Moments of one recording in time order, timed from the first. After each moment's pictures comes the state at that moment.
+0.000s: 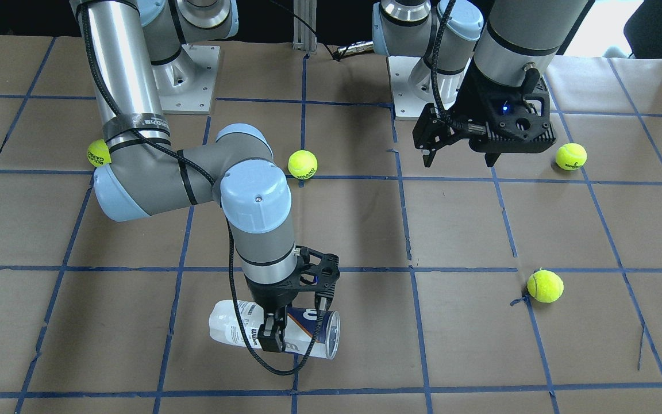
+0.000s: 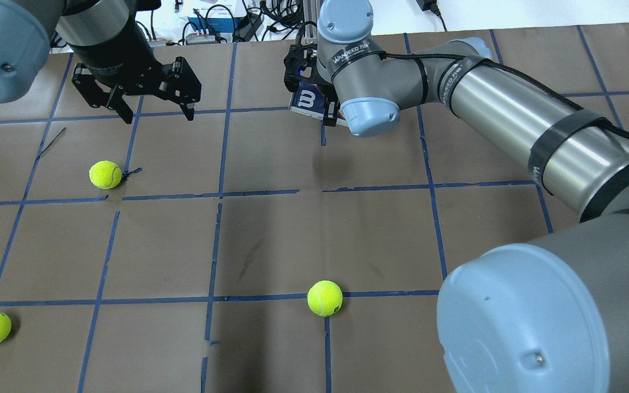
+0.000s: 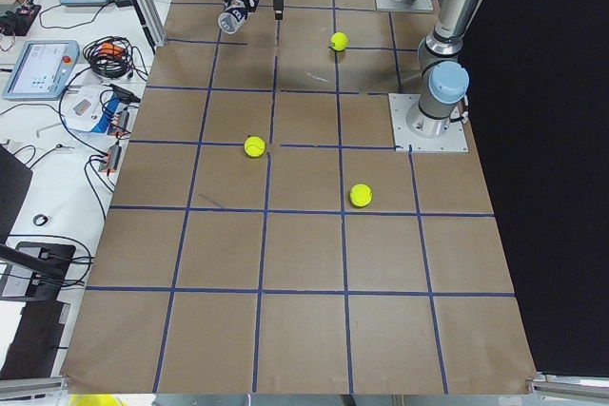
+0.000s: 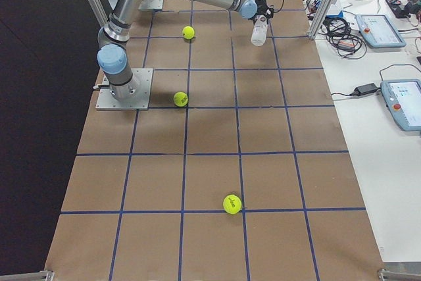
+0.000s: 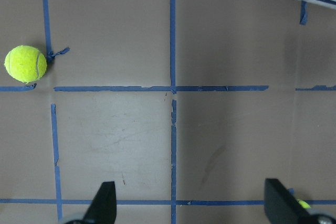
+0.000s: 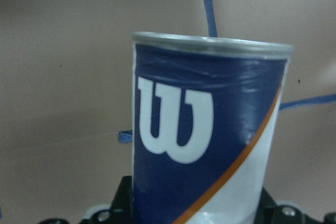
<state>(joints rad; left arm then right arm) -1.60 -1.64 -1.48 -1.58 1.59 -0.05 1.88 -0.94 1.38 -2.31 -1.58 -1.18</state>
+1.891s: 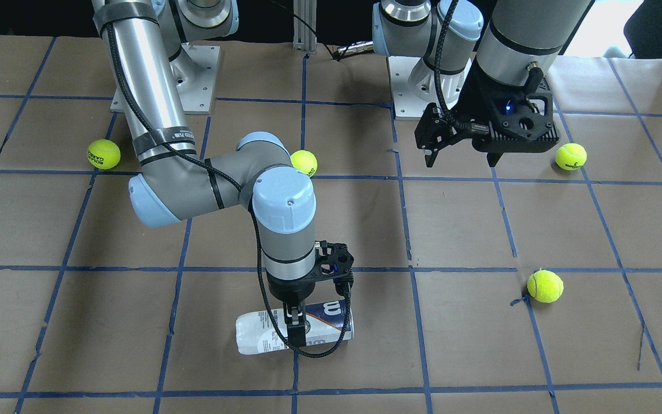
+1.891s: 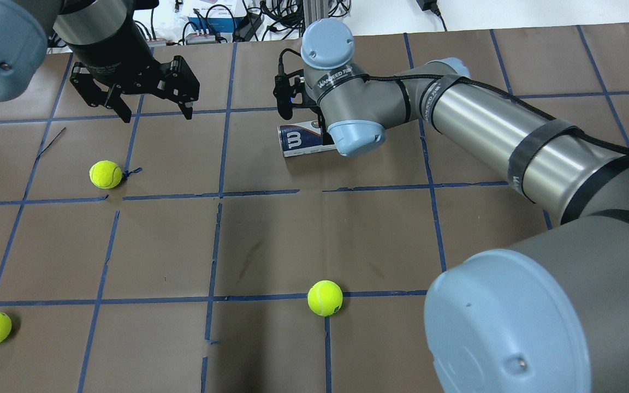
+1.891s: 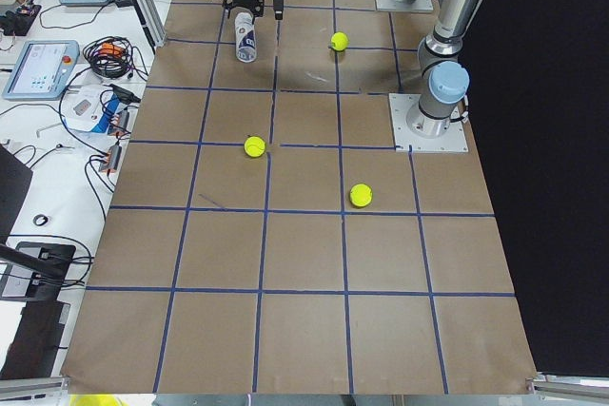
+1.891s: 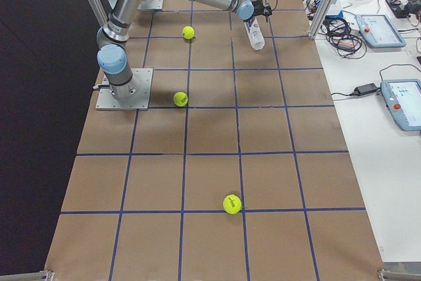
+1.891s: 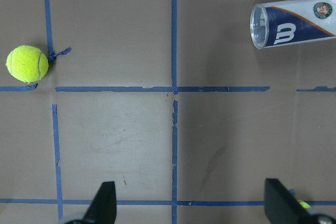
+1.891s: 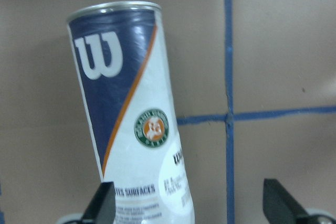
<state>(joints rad) -1.60 -1.64 -1.48 -1.58 1.59 -0.04 1.85 -1.00 1.44 -2.34 -1.59 -1.21</state>
